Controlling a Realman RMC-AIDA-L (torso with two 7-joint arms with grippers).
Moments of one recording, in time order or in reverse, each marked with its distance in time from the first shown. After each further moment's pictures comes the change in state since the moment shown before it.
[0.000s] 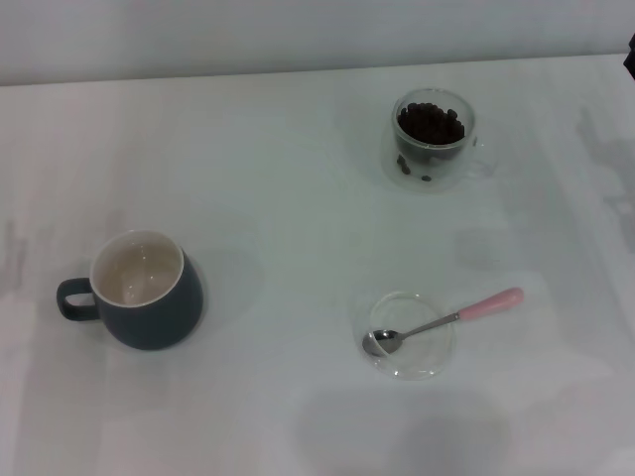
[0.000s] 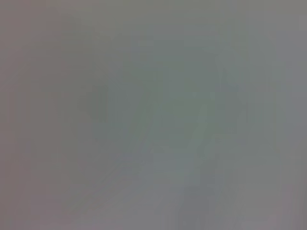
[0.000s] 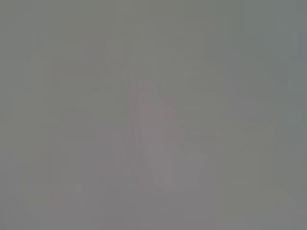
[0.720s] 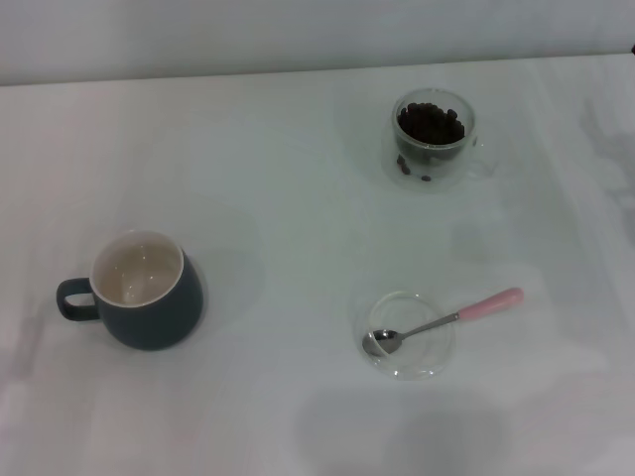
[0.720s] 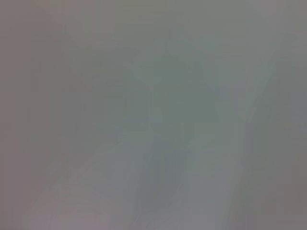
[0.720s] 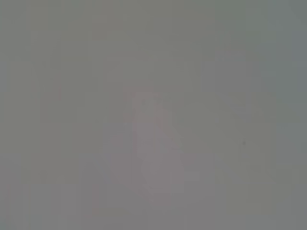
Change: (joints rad) left arm 0.177 0.007 0.184 -0.049 0.111 0.138 -0.041; right arm 0.015 -0.006 0.009 -0.012 0.007 -0.003 0.000
